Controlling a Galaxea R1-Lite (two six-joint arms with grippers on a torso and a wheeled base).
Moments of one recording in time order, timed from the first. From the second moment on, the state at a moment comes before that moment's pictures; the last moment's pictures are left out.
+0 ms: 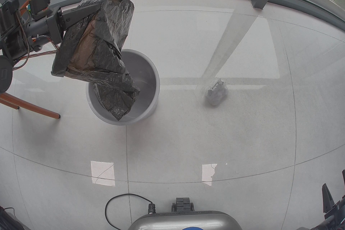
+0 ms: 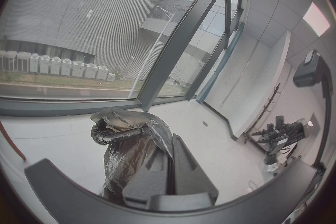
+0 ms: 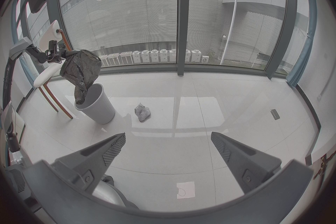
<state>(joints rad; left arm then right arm) -0.04 1.65 -1.31 -0.66 -1.03 -0.10 0.00 0.02 -0.02 0.00 0.00 0.01</state>
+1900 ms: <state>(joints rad) -0.16 1.29 -0.74 -0.67 -0.69 -0.16 0.00 0.02 -0.02 0.00 0.00 0.01</state>
